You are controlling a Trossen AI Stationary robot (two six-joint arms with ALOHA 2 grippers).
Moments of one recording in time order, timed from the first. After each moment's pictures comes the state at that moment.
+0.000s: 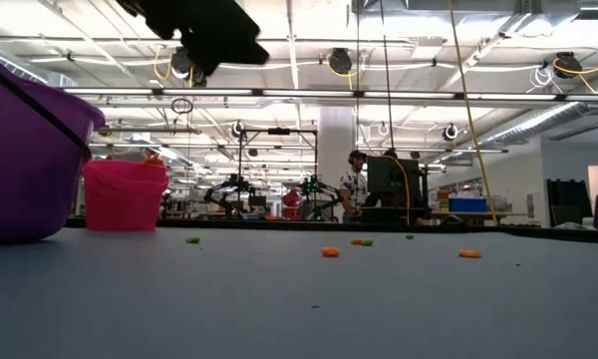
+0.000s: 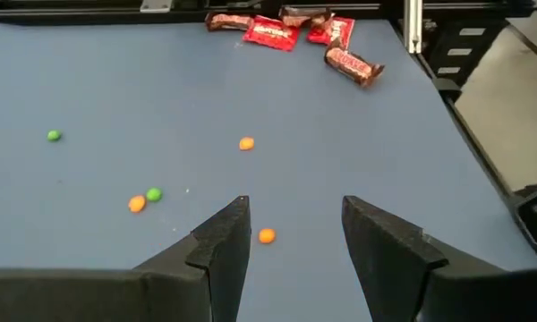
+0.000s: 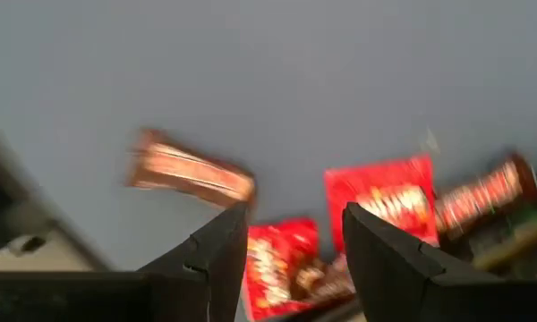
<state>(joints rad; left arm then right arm) -0.34 1.39 0.86 0.01 -0.17 -0.15 0.89 1.53 1.26 -1.29 0.09 1.48</state>
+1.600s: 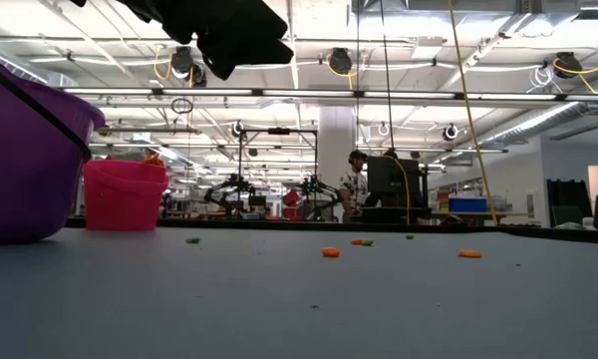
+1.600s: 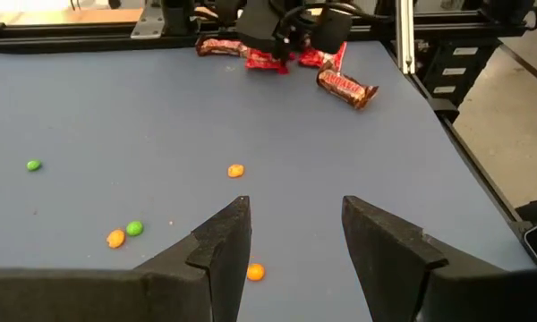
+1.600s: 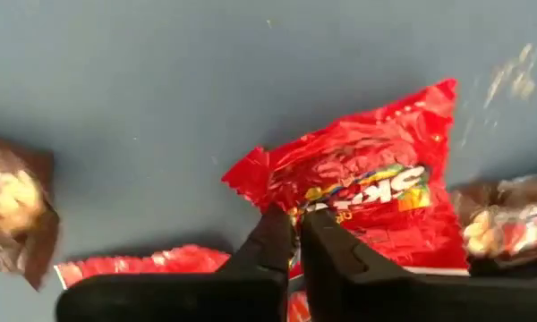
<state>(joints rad) -0.36 1.50 0.86 0.18 -0.19 -0.13 0.82 1.53 0.71 -0.82 -0.18 1.40</state>
